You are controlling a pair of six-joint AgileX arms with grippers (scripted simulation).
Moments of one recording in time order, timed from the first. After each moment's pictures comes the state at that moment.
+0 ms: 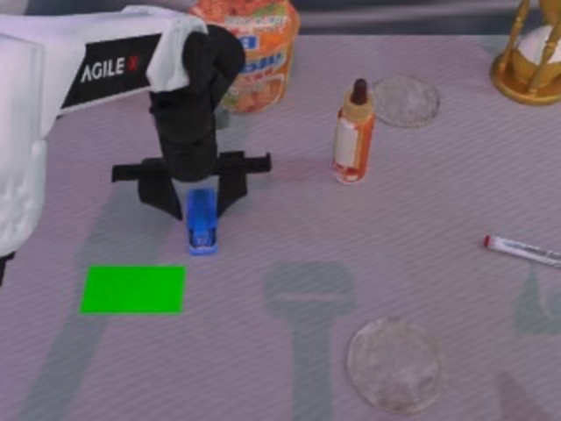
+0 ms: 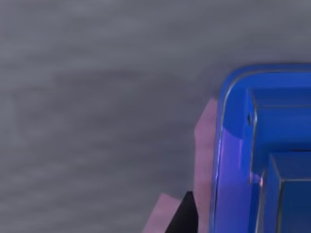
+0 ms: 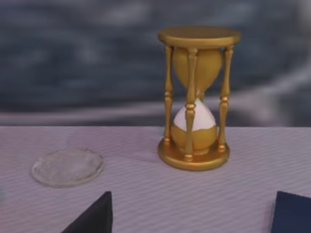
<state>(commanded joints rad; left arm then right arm) -0.42 2.35 1.80 -1.03 0.00 -0.47 0.00 0.00 0.00 0.00 0.00 0.00</state>
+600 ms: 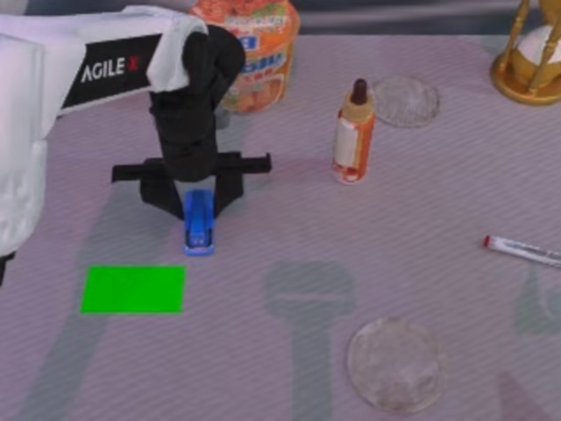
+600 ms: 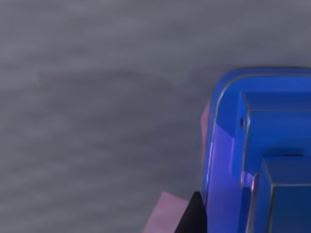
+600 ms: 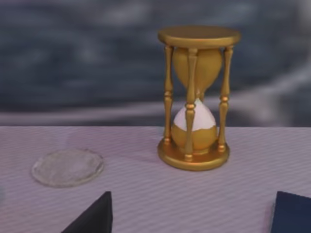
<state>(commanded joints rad) -0.42 2.35 1.80 -1.03 0.00 -0.47 0.00 0.00 0.00 0.00 0.00 0.00</state>
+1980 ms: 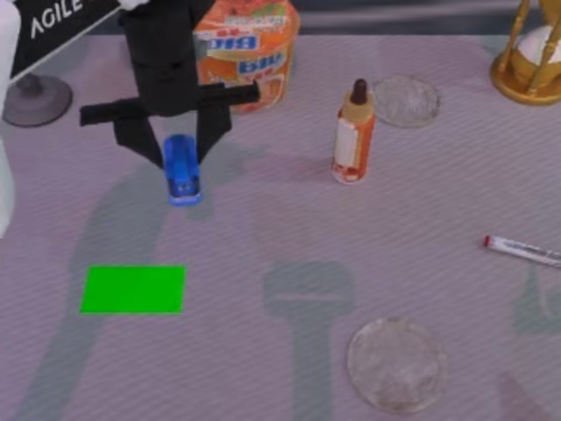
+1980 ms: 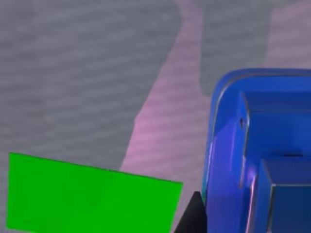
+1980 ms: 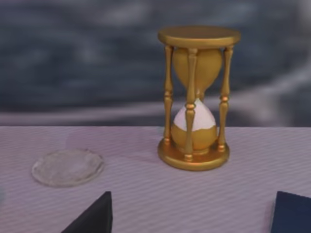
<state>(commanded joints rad) -0.40 2.26 2.05 -1.37 0.00 -0.57 0.00 0.00 0.00 0.00 0.00 0.00</state>
